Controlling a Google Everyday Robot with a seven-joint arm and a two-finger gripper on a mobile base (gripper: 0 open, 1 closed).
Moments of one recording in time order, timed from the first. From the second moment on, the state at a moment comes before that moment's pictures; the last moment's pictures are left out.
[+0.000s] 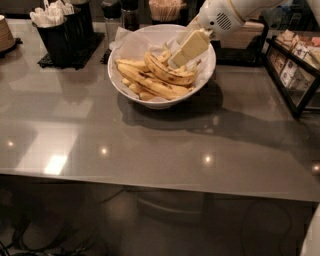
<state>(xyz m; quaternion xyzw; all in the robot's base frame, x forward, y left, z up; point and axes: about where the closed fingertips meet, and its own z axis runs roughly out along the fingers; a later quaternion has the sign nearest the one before) 0.634 -0.056 0.976 -0.58 0.73 0.20 0.32</state>
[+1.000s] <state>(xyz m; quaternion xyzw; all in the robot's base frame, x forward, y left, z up) 0.647 -0.049 0.955 -0.57 0.73 0.21 0.32</state>
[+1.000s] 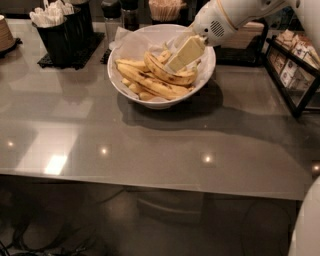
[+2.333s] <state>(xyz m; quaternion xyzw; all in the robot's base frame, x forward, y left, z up) 0.673 -0.051 0.914 -0.55 0.75 0.21 0.31</state>
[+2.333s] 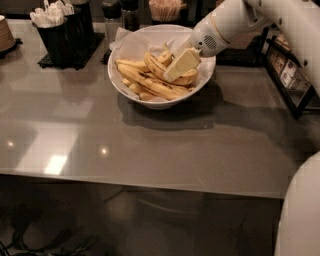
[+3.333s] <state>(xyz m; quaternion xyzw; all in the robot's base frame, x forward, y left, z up) 0.673 -0.055 0.900 -0.54 0.75 0.21 0.31</state>
